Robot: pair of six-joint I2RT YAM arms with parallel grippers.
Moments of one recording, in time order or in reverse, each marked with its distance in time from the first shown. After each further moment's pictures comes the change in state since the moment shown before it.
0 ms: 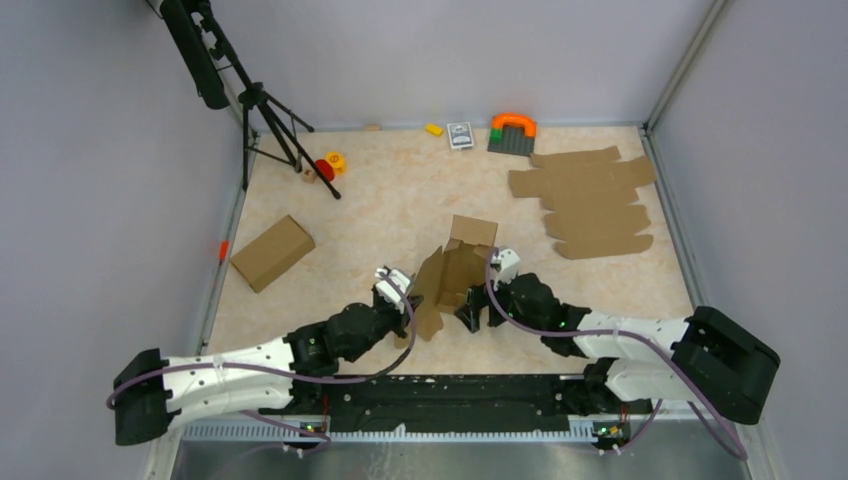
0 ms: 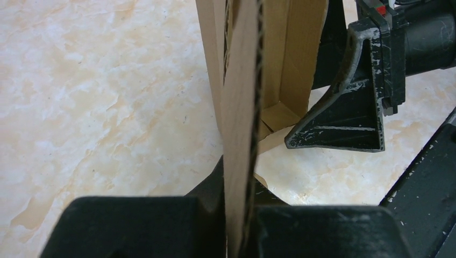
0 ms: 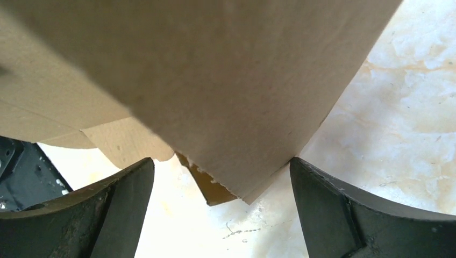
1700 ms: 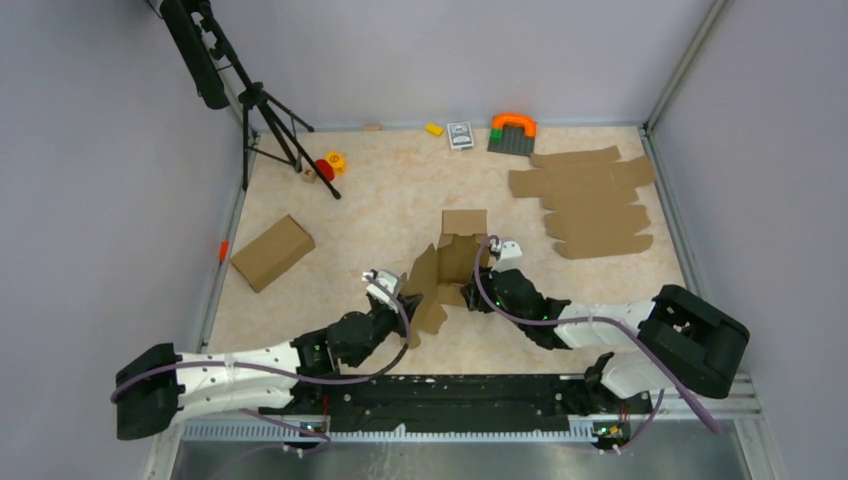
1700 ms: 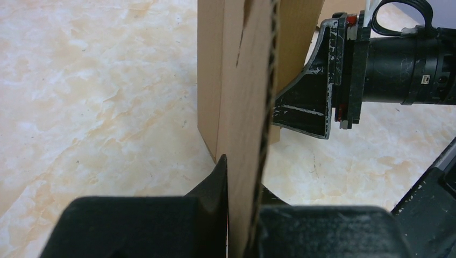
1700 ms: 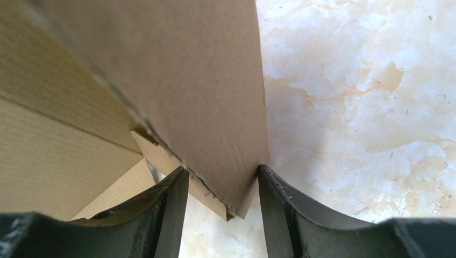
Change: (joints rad) left arm -0.020 0.042 -0.110 0.213 -0.101 -0.119; right arm 0.026 0.171 0.074 0.059 0.257 0.129
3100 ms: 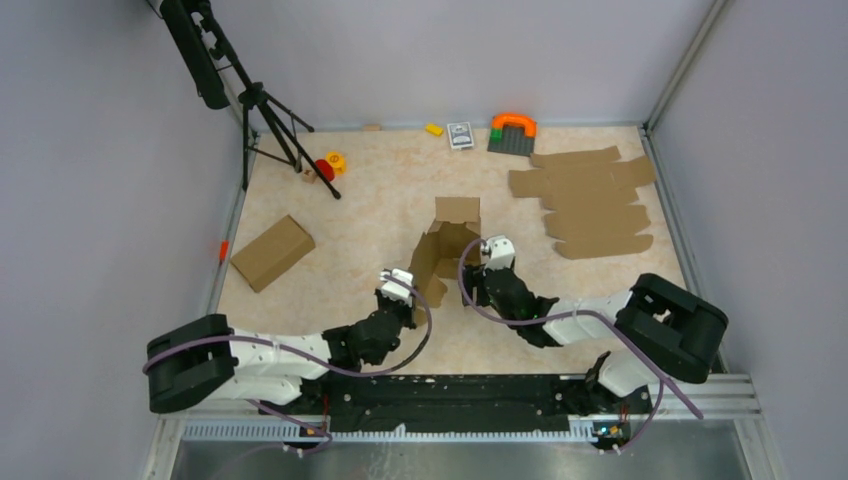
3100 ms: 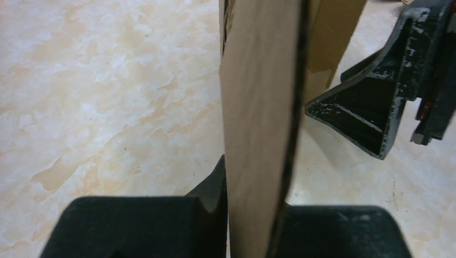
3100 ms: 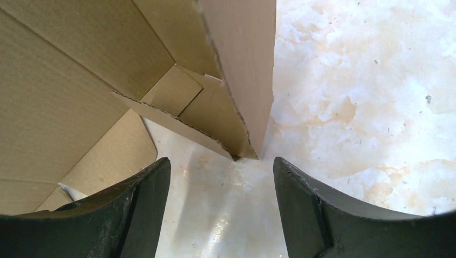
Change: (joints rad) left arm -0.014 0.351 0.031 0.223 -0.271 0.040; right arm 0.015 0.120 0.035 0.121 0.159 -0.155
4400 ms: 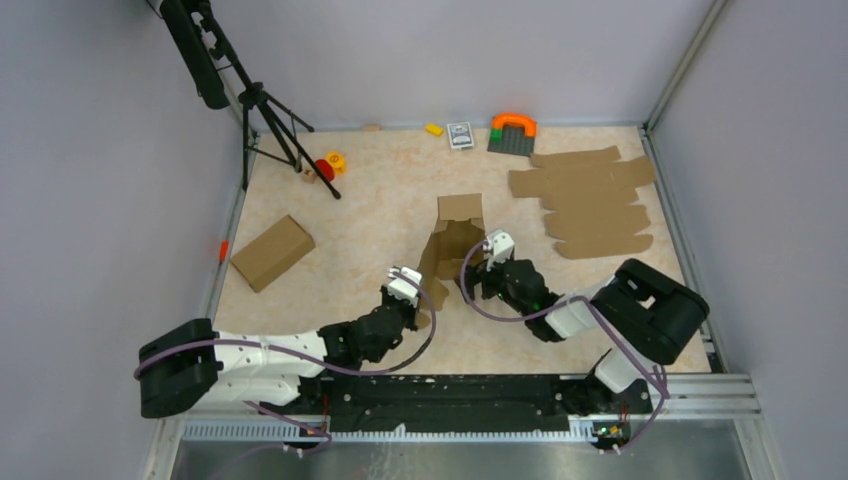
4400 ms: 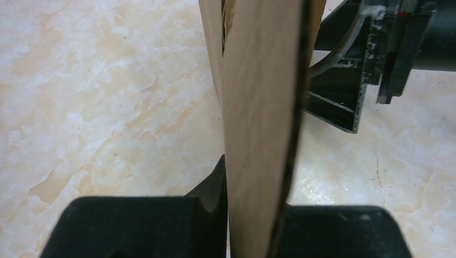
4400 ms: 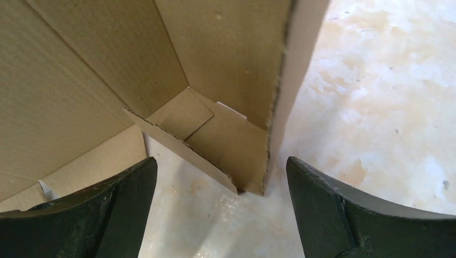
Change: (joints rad) left arm 0.000 -0.076 0.064 -0.190 0.108 0.027; right arm -0.171 0.092 -0.087 0.345 -0.329 -0.242
